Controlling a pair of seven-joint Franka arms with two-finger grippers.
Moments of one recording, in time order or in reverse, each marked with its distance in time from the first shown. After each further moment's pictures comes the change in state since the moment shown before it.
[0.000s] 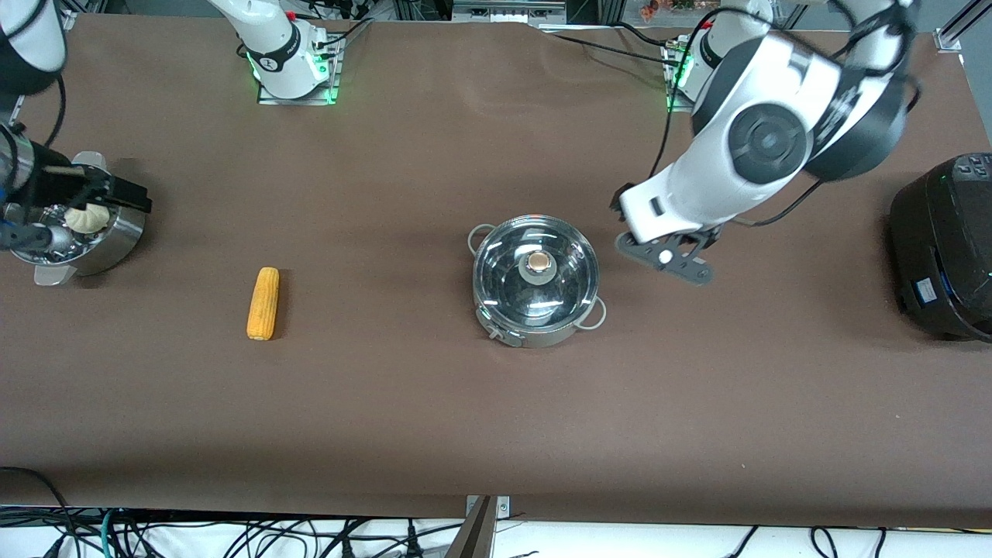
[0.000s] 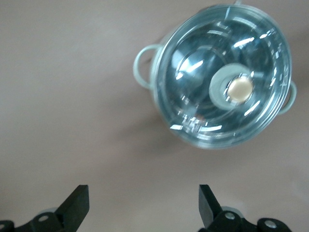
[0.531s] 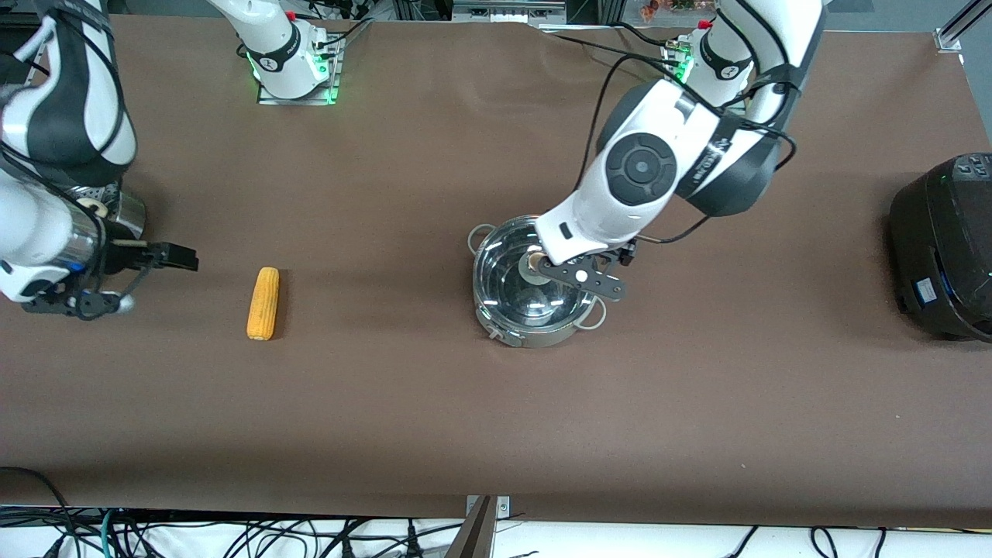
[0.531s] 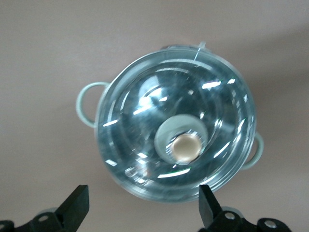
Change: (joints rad) left arm -0.131 0.115 -0.001 0.058 -0.001 0.156 -0.276; right arm 0.024 0.155 0.008 -0.037 0.057 0.252 0.002
